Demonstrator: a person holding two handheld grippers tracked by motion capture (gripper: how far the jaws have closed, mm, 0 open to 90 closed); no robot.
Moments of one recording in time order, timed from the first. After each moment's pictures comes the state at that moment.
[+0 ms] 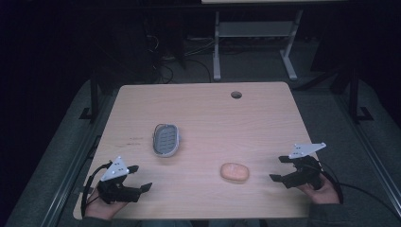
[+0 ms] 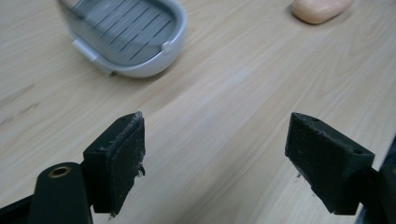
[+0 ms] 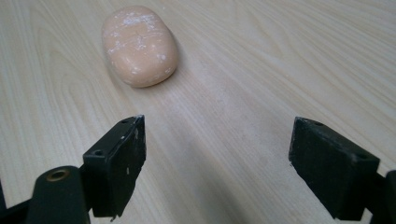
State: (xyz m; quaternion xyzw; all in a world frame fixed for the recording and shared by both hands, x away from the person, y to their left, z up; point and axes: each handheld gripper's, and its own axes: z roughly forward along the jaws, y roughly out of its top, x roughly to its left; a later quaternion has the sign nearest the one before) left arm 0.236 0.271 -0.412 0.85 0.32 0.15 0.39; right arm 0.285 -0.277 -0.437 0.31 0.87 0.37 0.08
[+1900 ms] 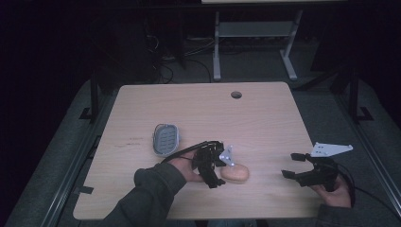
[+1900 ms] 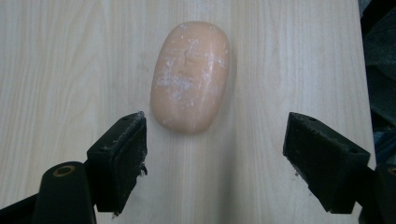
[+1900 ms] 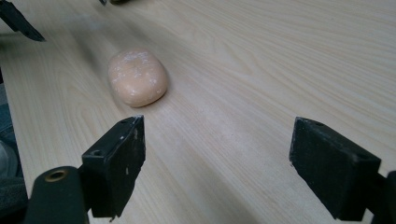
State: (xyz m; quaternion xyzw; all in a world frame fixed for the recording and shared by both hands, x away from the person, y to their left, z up) left arm 0.309 0.026 -0.392 0.97 -0.02 0.05 0.22; right arm 0.276 -0.319 -0.431 0.34 0.82 0.45 0.09
